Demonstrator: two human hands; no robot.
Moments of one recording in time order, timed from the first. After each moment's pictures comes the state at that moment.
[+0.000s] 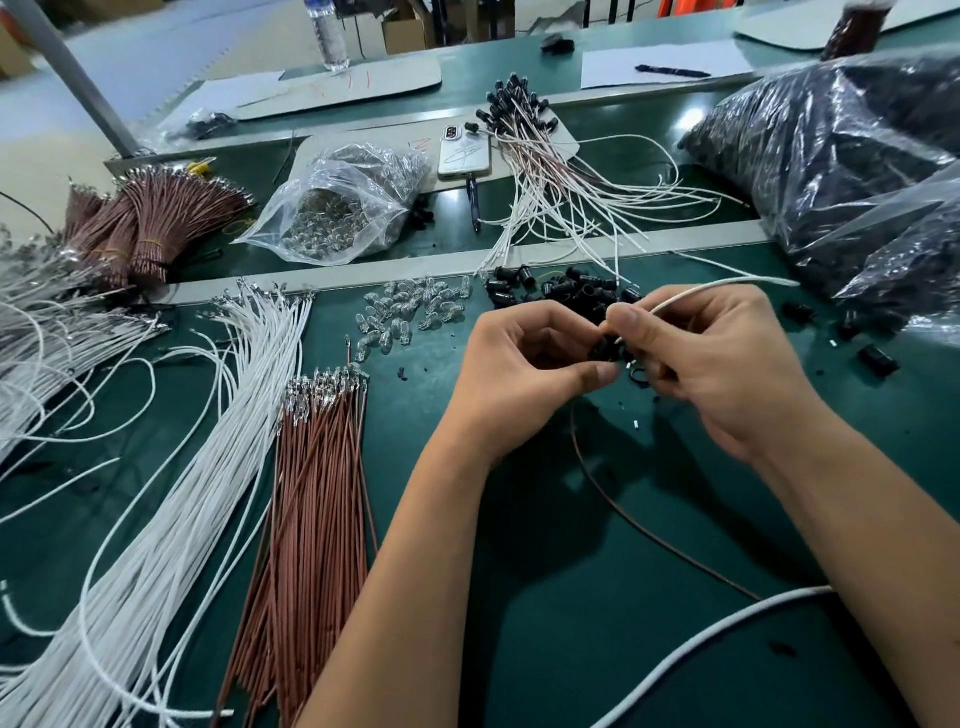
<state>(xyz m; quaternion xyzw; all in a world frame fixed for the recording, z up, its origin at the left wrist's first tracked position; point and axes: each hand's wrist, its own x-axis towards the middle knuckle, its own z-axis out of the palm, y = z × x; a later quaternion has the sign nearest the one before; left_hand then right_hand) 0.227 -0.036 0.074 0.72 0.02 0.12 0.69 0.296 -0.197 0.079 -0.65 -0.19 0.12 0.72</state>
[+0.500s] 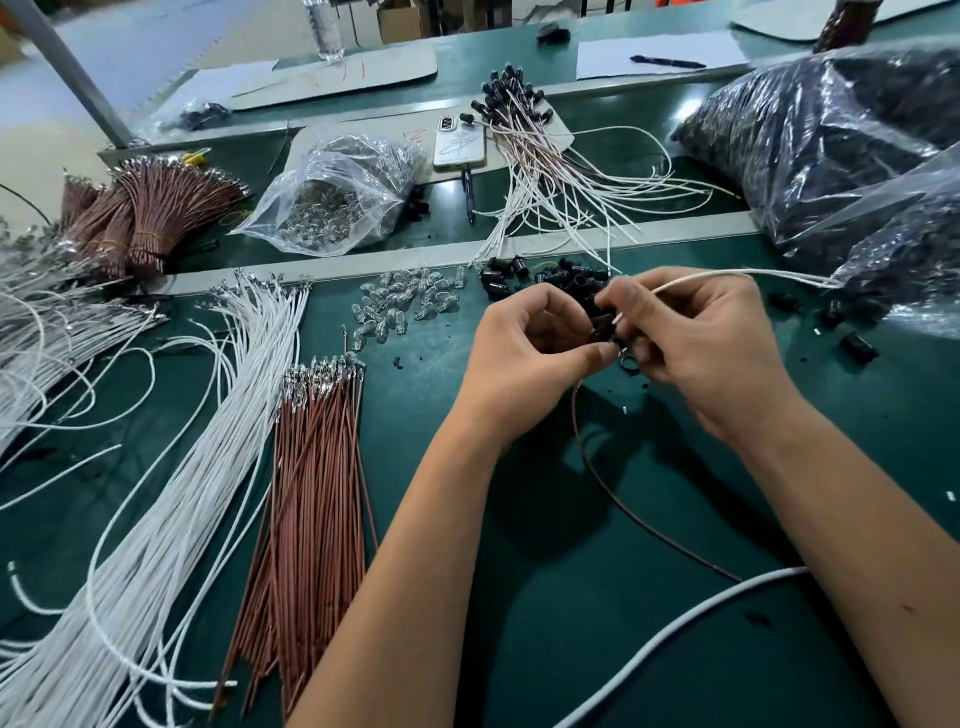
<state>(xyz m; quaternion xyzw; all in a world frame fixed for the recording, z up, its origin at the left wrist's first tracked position) 0.228 -0.047 0.078 0.73 0.07 0.11 0.67 0.296 -0.195 0.080 -0.64 -0.19 0.09 0.74</state>
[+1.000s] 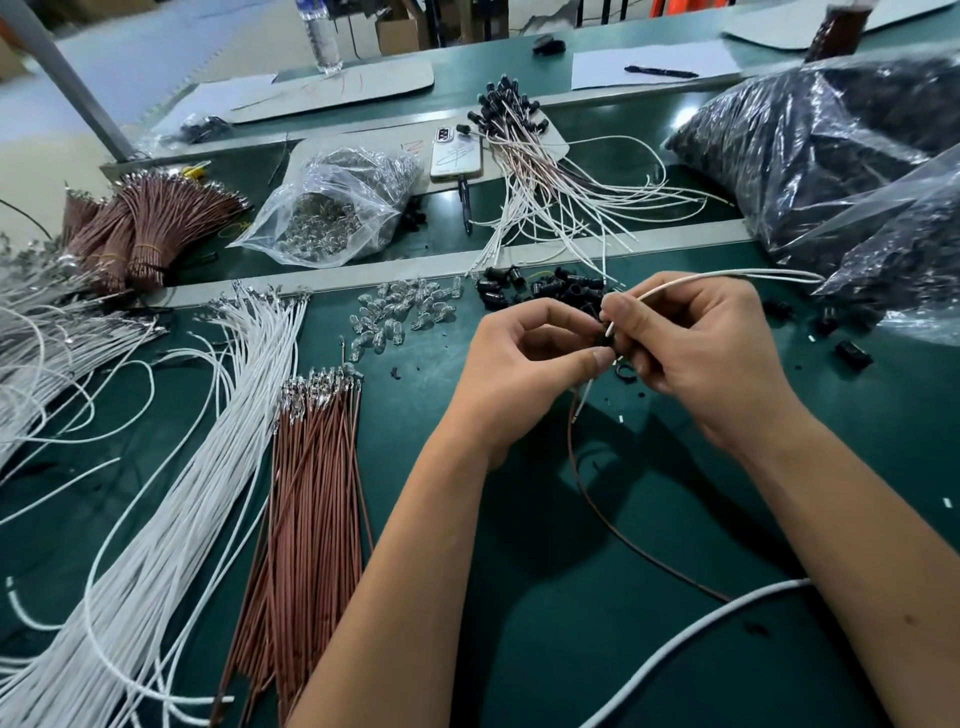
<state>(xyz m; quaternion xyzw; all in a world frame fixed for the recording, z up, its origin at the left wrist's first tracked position) 0.227 -0.045 0.079 0.70 0.06 0.08 0.71 0.298 -0.200 0.080 -0.65 -0.22 0.07 0.72</state>
